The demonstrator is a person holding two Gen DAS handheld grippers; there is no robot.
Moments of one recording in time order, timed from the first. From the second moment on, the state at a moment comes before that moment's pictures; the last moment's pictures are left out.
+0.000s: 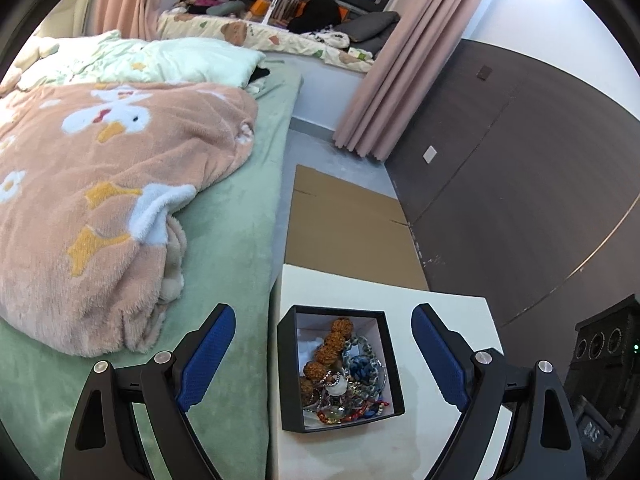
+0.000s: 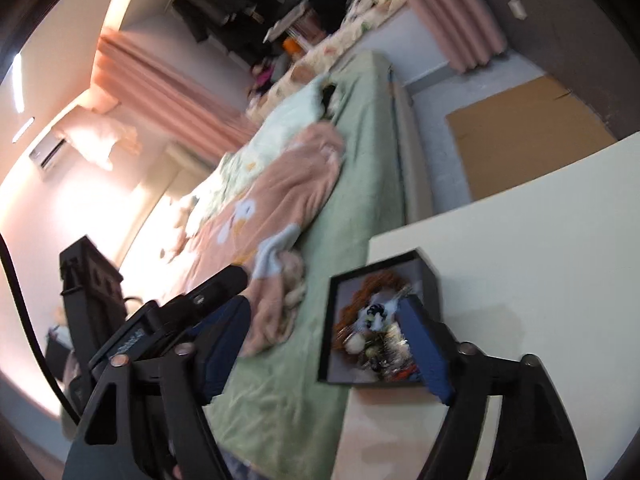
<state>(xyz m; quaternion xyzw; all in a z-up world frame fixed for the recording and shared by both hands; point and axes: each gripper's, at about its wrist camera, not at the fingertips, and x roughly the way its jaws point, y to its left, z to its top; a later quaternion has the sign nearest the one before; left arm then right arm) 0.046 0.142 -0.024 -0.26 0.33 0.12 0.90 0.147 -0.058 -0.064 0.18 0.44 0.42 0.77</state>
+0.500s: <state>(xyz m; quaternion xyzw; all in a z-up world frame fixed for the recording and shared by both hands) 0.038 0.101 -0.017 -0.21 0.32 0.11 0.92 0.157 -0.138 -0.060 0.21 0.44 0.35 0.80</state>
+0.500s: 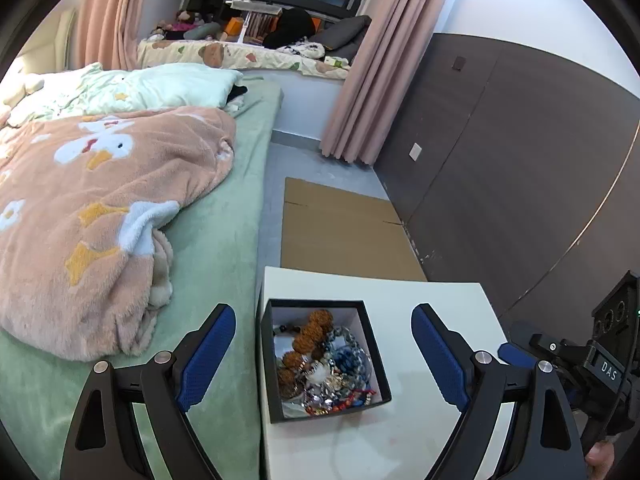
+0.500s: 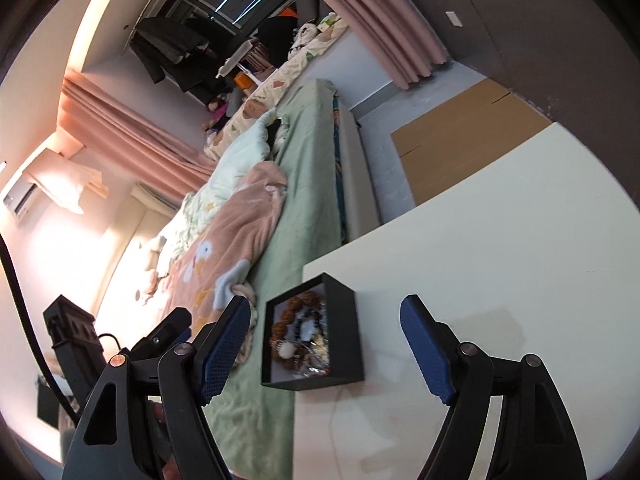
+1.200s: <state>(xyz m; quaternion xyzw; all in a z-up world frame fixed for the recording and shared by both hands) 0.022 0.031 -0.011 -0.15 0.32 0.08 0.93 0.133 -0.195 -0.048 0.10 0.44 0.31 0.84</state>
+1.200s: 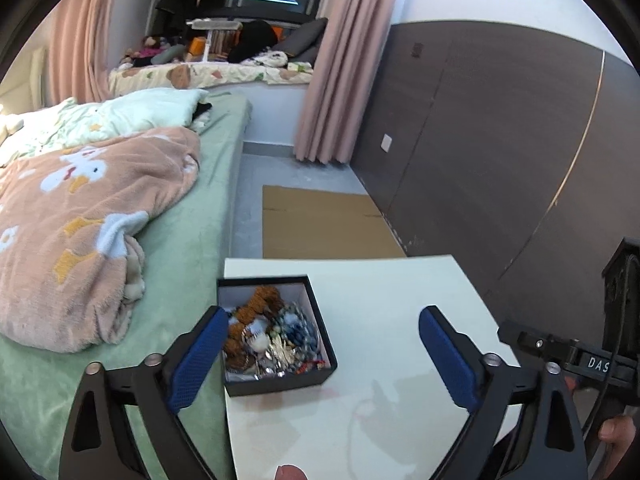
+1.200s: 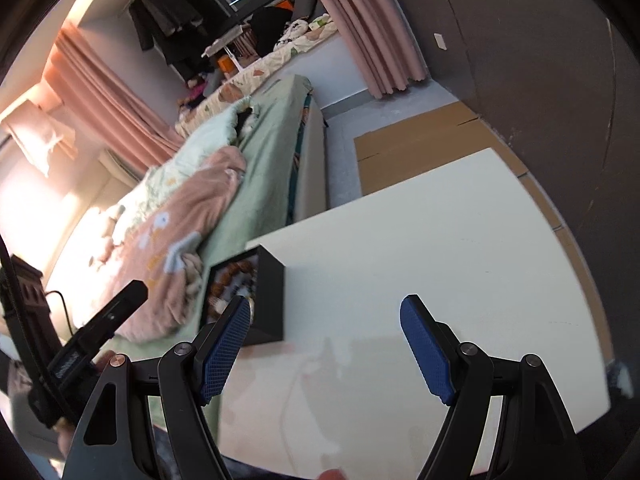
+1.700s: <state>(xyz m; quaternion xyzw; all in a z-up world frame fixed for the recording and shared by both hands) 0.018 0.020 -0.008 -0.13 0.30 0.08 0.94 0.126 -0.208 -0.042 0.07 0.43 0.30 0.85</state>
